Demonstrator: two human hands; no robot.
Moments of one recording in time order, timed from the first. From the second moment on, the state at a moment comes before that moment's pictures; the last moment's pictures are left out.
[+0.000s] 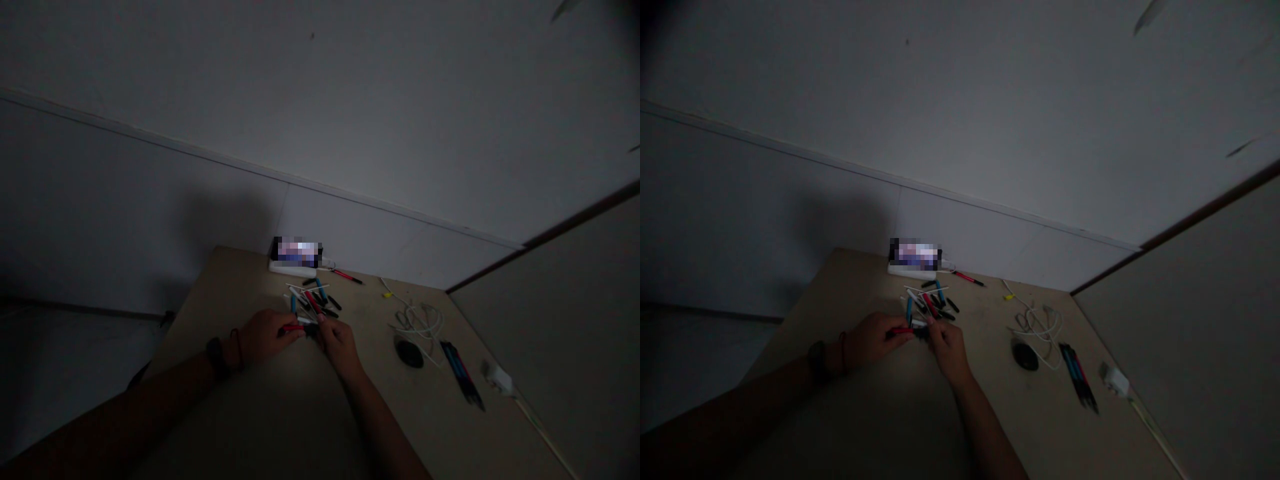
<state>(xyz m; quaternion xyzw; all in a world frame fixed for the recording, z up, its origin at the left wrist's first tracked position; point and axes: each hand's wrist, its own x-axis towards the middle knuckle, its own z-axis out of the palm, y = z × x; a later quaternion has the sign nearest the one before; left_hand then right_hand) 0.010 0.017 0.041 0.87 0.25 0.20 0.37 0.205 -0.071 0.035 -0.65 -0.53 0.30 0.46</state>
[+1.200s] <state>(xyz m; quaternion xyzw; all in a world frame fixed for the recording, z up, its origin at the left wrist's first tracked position) 0.009 0.019 0.036 0.87 0.22 0.18 0.40 0.206 -0.075 0.031 -0.63 -0.55 0.30 0.46</state>
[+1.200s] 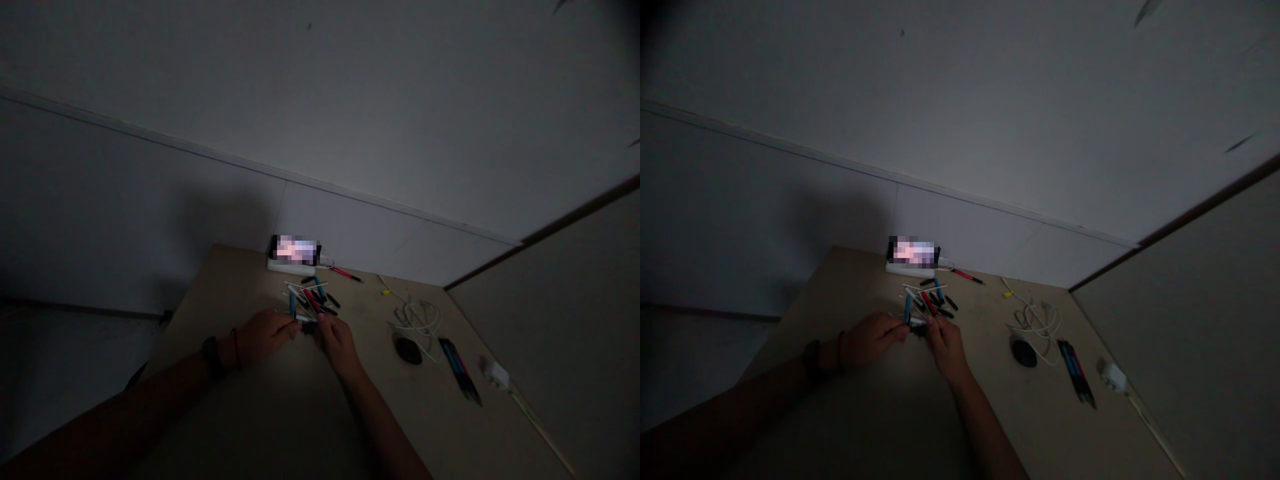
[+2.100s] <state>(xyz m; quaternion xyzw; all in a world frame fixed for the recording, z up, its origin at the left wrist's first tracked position) 0.009 0.021 0.039 0.85 0.23 0.18 0.43 0.204 -0.074 0.041 -0.63 -0.55 0.28 0.47</state>
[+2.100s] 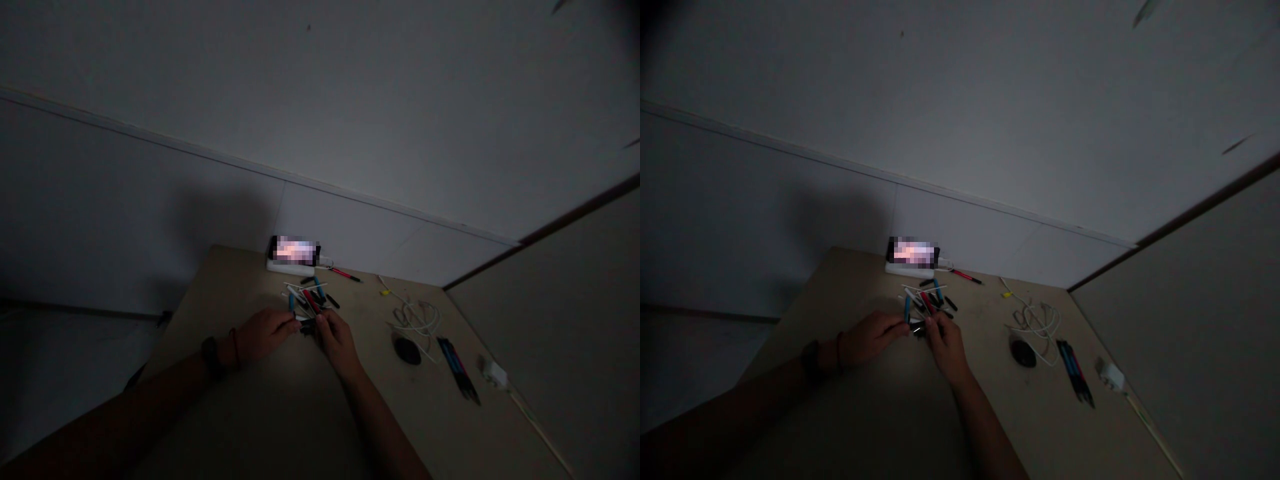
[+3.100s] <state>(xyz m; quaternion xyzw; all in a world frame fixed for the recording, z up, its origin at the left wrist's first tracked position) 0.011 0.019 0.040 0.82 0.26 0.23 0.46 0.207 -0.071 0.040 -0.60 -0.51 0.33 0.52</state>
